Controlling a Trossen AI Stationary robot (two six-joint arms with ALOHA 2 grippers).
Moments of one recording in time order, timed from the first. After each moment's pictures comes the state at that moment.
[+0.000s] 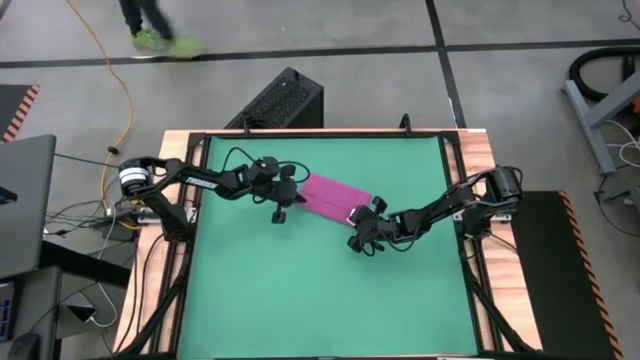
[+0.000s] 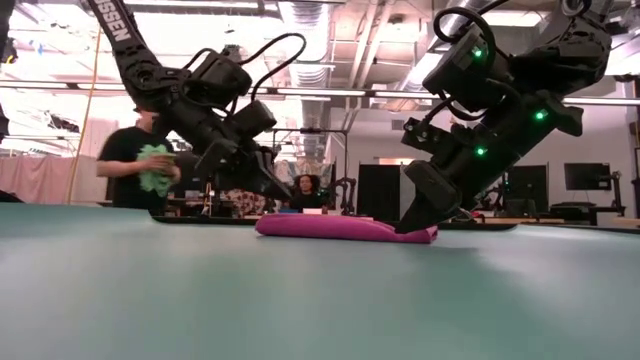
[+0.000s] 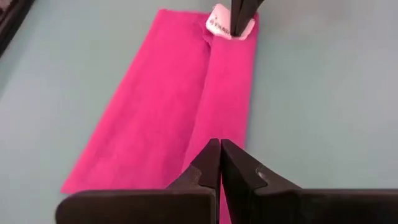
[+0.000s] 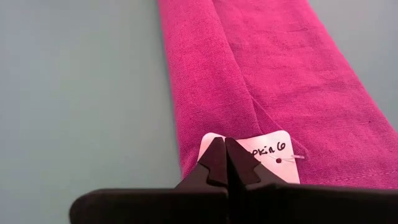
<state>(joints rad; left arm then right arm) 0.40 1.62 0.61 0.46 0.33 0.43 0.17 1.78 0.62 0.21 0.52 0.51</state>
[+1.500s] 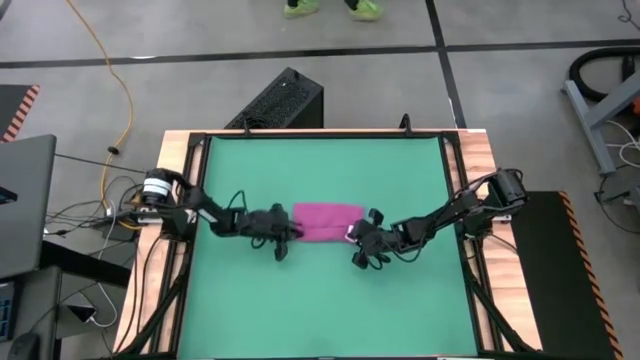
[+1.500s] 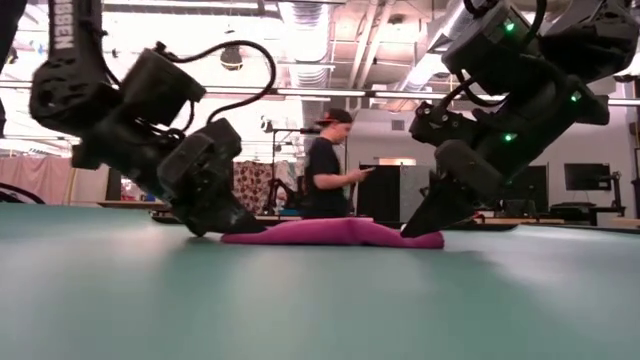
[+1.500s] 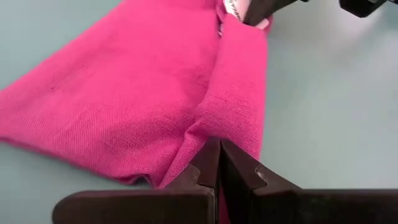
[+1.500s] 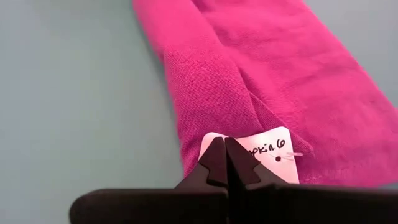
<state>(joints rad) -0.06 1.85 0.36 0.88 -0.06 -0.41 0.28 1.78 0.62 0.21 0.40 0.51</state>
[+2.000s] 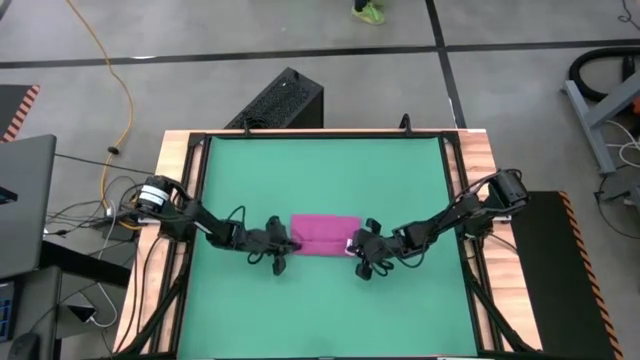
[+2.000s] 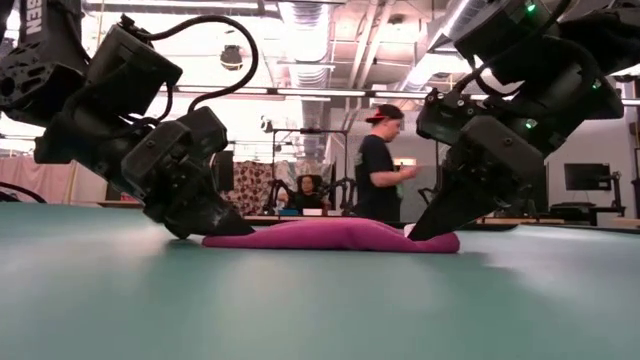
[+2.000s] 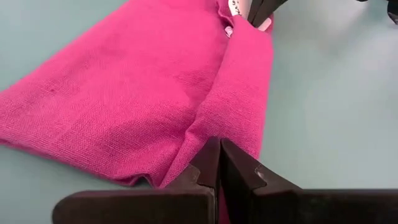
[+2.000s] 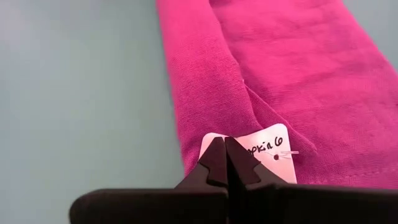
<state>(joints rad) -0.24 1.85 0.37 0.86 -0.22 -0.52 0.34 1.78 0.62 0.23 0.30 0.52</state>
